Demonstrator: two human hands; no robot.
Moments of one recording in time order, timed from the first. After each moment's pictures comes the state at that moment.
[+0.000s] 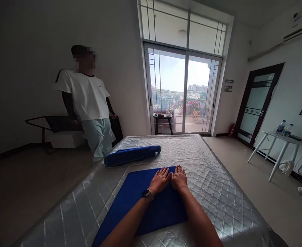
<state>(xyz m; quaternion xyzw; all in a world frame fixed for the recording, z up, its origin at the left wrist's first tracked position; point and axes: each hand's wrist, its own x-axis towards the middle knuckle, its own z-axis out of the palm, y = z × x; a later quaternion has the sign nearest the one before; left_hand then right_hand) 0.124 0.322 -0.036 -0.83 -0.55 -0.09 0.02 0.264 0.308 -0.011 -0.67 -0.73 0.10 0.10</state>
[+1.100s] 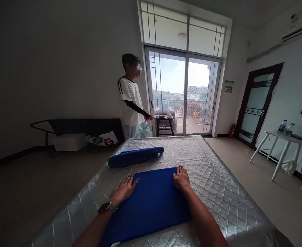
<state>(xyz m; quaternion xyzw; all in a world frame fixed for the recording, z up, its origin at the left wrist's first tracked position) -0.057 0.300 -0.041 -0.66 -0.75 -0.05 -0.01 0.260 0.308 -0.003 -0.67 -0.73 0.10 0.10</state>
